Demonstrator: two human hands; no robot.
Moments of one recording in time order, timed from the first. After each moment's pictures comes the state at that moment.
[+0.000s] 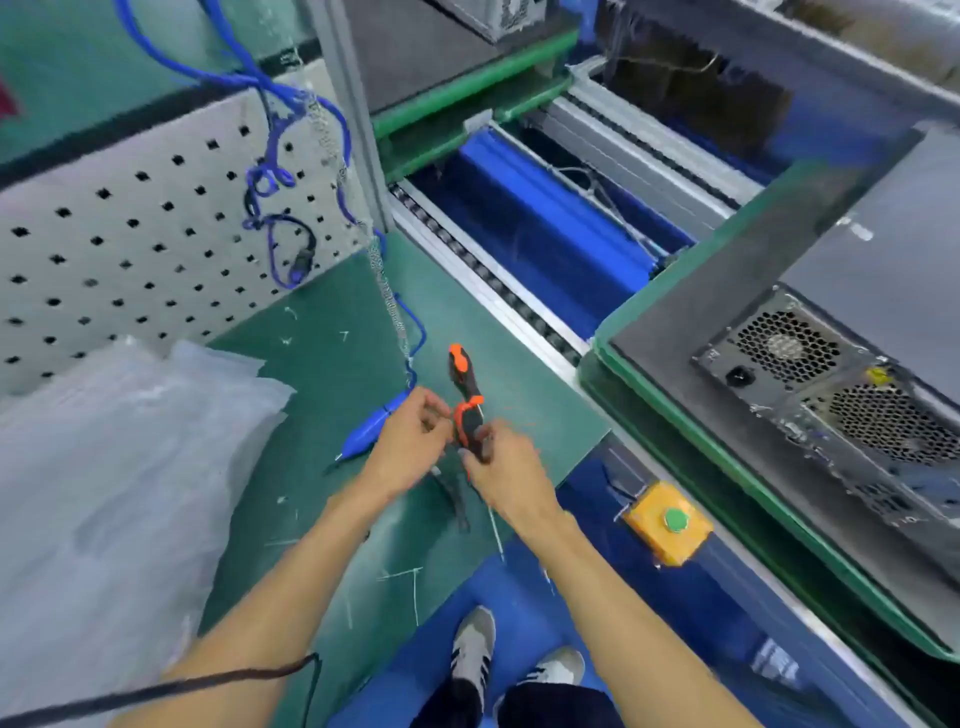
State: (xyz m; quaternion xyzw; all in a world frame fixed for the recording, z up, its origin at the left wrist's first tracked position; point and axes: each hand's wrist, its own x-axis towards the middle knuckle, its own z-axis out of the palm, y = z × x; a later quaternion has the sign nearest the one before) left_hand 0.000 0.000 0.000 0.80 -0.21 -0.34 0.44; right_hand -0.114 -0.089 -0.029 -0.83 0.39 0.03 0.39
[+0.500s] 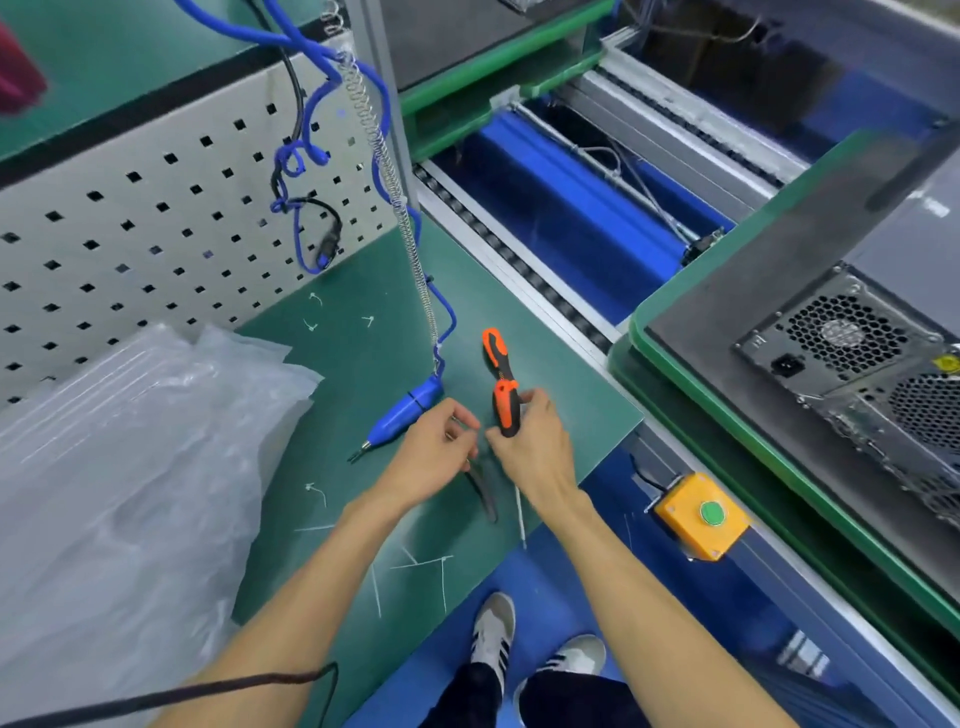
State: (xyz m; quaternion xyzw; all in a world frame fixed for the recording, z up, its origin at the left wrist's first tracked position) left_hand -0.005 0.020 0.003 0.80 -0.21 -0.39 0.41; right_hand -0.097 -0.090 -0.036 -0.79 0.45 -0.04 0.40
